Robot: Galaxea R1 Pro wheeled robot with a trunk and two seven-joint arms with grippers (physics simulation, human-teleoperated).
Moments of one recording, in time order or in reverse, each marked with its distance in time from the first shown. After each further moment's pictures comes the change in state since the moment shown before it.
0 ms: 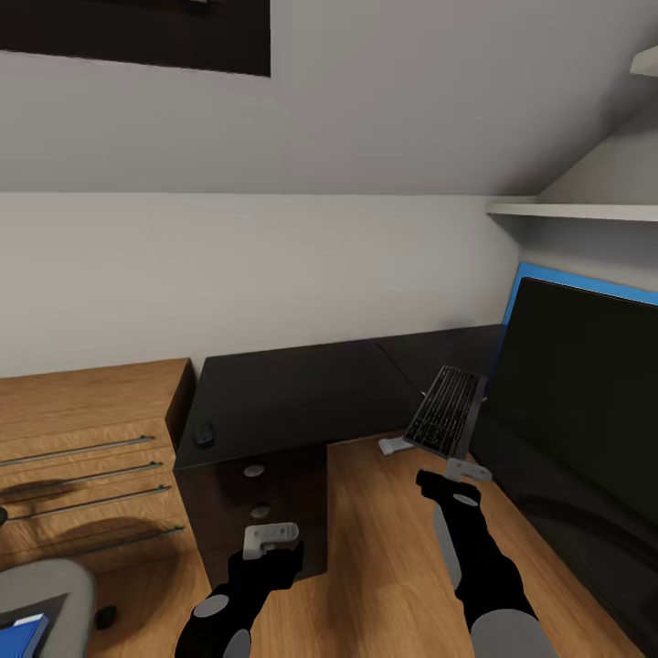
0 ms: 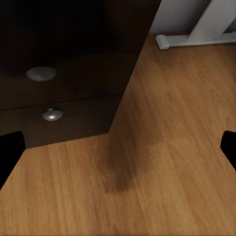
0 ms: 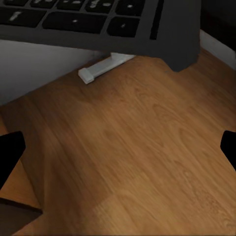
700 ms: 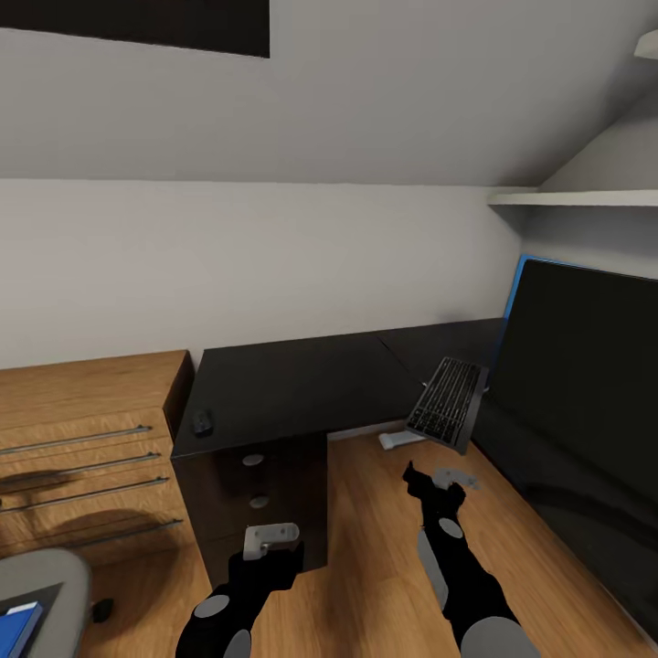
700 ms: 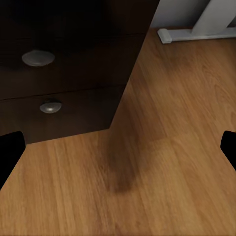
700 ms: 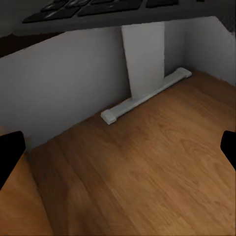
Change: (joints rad) left arm 0.000 0.000 -0.001 0.002 0.000 0.000 0.000; right arm 0.000 0.000 0.076 0.195 -0.097 -0.456 0.002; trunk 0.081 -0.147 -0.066
